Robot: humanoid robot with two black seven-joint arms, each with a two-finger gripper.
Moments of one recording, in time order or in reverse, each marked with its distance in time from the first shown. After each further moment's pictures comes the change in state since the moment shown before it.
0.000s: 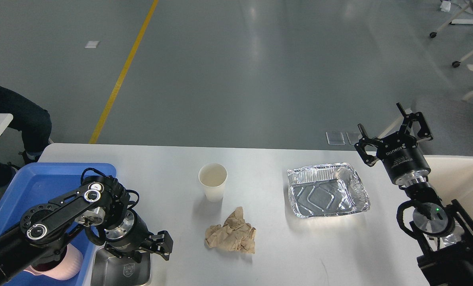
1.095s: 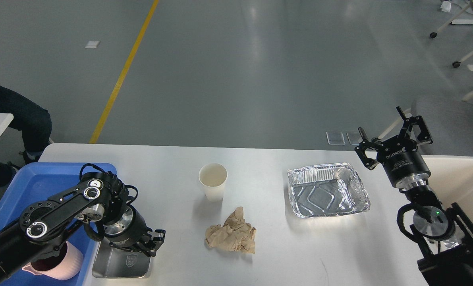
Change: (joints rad) left arm -0.016 -0.003 -0.019 -0.001 0.042 0.000 0.000; right arm -0.013 0.001 0.002 0.000 0.000 0.001 0.000
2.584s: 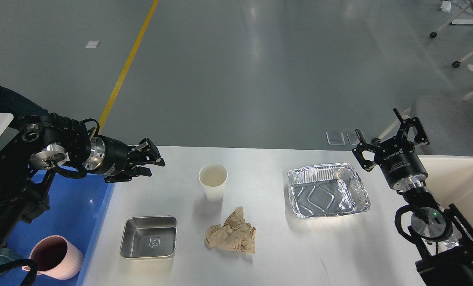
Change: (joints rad) left arm -0.027 -0.061 -0.602 0.075 -0.005 0.078 0.000; right arm -0.007 0.004 -0.011 0.002 0.000 0.000 0.000
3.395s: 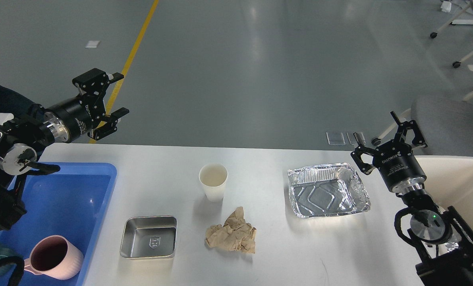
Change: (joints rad) left arm 0.023 0.036 -0.152 0.203 -0.086 0.278 -0.716; right arm -0.010 0.000 -0.012 0.003 -0.003 -0.002 -0.003
